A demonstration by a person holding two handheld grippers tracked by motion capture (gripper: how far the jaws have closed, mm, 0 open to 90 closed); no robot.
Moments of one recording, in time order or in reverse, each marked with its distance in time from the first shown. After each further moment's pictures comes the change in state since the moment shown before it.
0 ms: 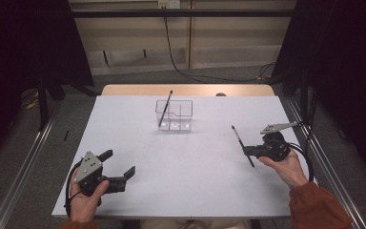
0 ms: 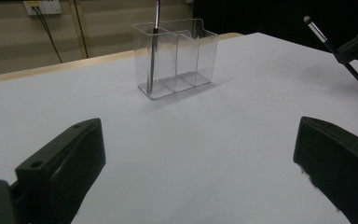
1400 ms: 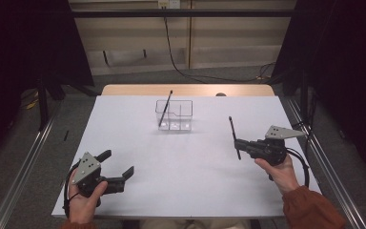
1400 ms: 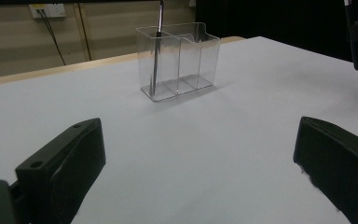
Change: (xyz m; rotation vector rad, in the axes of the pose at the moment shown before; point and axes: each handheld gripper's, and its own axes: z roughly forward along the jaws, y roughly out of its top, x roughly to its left) left arm -0.001 0.000 -0.004 -0.018 0.005 -0.004; right arm 0.027 0.000 -0.005 -0.377 0.114 -0.086
